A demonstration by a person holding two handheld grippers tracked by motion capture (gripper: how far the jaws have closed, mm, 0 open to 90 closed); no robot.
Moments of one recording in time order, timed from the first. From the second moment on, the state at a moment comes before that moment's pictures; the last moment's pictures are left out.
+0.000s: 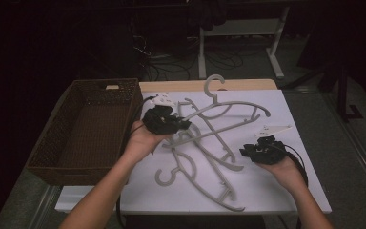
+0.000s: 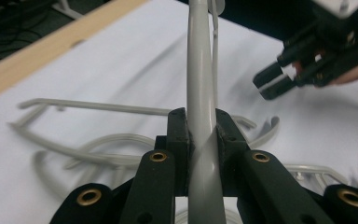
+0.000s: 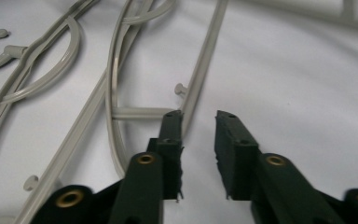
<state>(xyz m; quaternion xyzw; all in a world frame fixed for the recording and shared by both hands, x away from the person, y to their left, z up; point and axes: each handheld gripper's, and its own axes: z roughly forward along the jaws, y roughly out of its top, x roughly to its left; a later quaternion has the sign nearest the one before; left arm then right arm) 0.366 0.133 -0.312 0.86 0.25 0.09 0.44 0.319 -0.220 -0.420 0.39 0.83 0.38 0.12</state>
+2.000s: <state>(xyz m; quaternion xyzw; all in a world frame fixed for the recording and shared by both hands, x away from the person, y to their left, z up) 0.329 0.482 -0.308 0.72 0.50 0.20 0.44 0.321 -0.241 -0.427 0.43 0.81 0.38 0.15</state>
